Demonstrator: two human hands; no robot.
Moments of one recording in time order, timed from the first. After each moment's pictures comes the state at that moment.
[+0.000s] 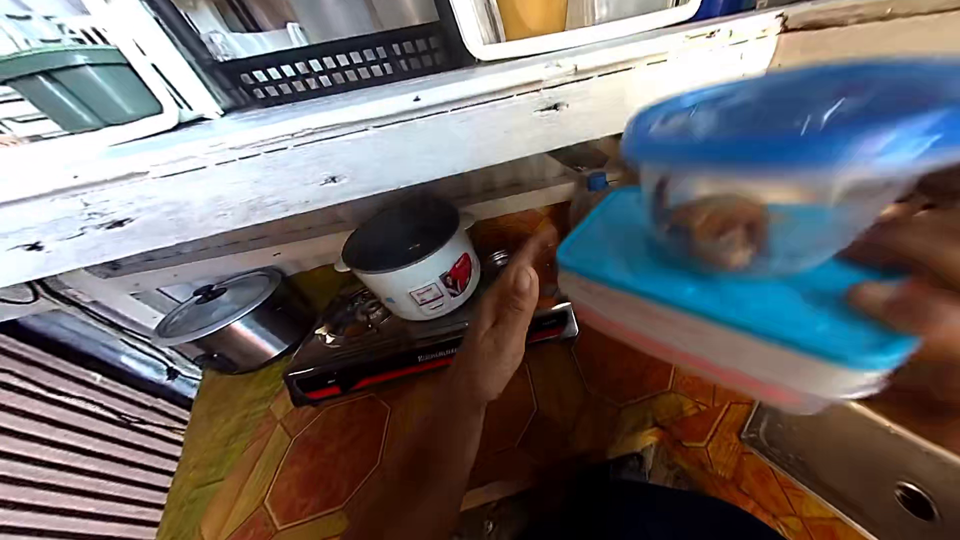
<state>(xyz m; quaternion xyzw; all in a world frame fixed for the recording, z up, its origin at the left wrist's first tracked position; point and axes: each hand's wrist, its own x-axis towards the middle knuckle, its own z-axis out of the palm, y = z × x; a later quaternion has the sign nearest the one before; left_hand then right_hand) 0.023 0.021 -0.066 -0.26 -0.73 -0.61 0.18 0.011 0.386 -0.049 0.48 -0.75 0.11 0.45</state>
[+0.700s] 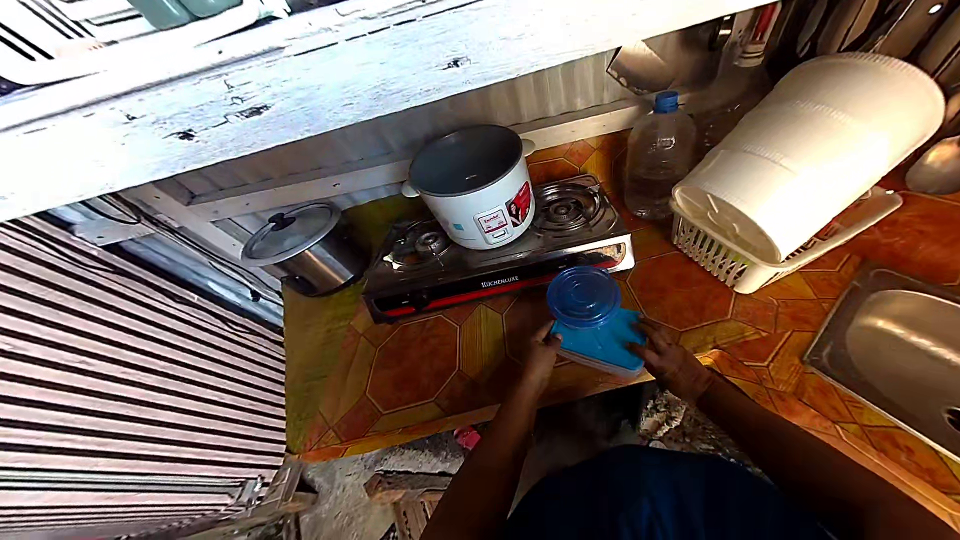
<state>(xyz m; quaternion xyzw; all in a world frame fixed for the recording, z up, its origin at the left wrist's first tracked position) 0.060 -0.083 -0.332 0.19 -0.75 -0.64 0.00 0.005 0.197 -0.386 0.47 -0.82 0.23 0.22</state>
